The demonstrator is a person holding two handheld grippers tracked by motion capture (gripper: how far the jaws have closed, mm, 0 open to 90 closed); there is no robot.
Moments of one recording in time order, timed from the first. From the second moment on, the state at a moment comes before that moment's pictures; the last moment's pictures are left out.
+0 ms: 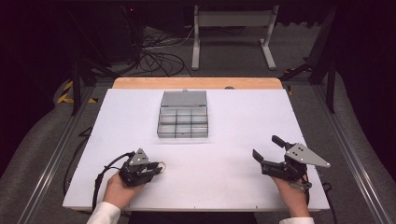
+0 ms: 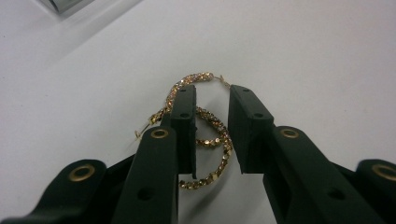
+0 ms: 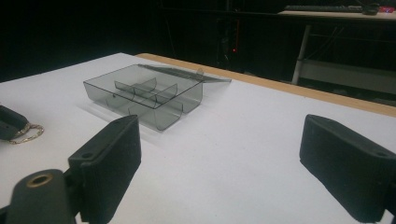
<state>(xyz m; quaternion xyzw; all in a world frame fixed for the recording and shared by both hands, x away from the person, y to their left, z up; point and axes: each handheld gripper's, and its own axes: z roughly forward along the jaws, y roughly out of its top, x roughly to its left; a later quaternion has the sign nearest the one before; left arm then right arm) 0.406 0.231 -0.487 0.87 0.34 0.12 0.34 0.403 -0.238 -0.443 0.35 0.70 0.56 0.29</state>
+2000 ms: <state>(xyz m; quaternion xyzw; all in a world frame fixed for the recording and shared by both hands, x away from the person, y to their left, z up) 0.452 0.195 -0.438 0.84 0.30 0.14 0.44 0.404 -0.236 -0.445 0.33 0.71 0.55 0.29</state>
